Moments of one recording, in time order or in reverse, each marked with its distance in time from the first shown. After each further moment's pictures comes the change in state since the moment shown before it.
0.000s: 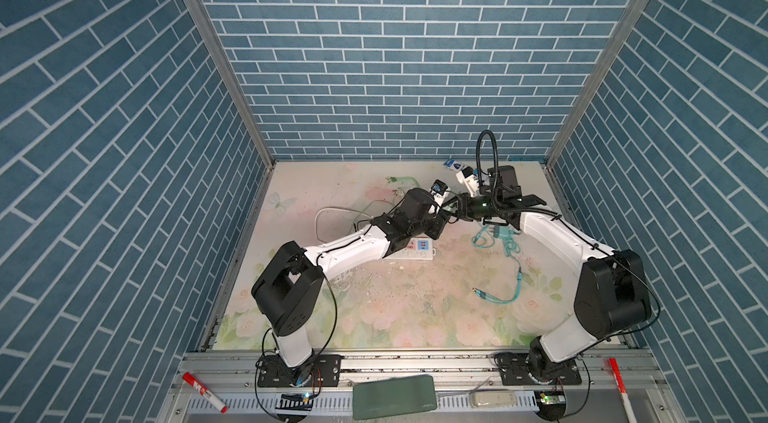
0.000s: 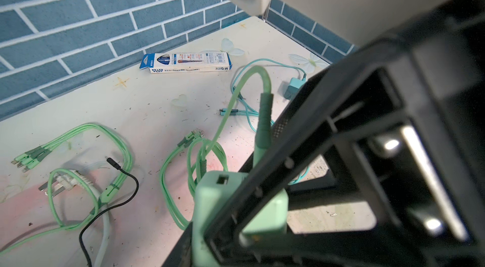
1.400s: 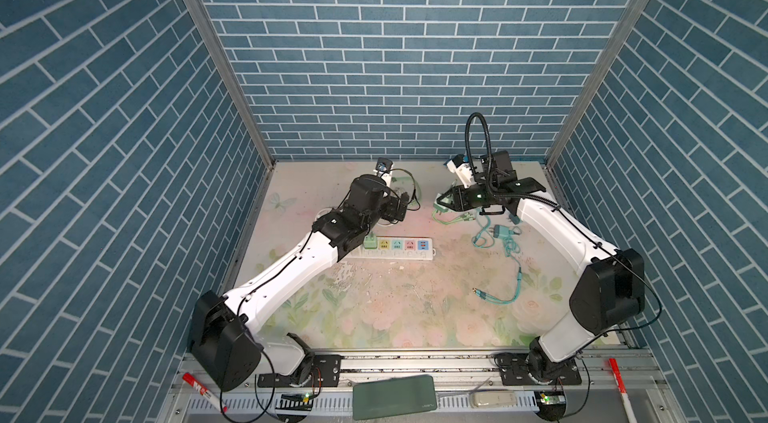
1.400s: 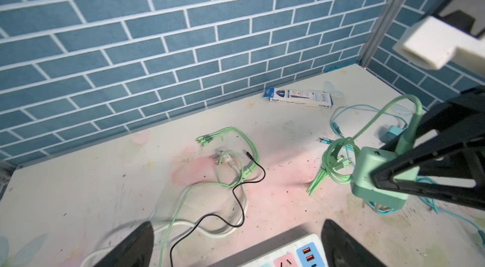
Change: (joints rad) left arm 0.182 -0.425 -0.104 -0.244 -0.279 0.004; right arm 0.075 0.045 0.238 -0.251 0.183 -0.363
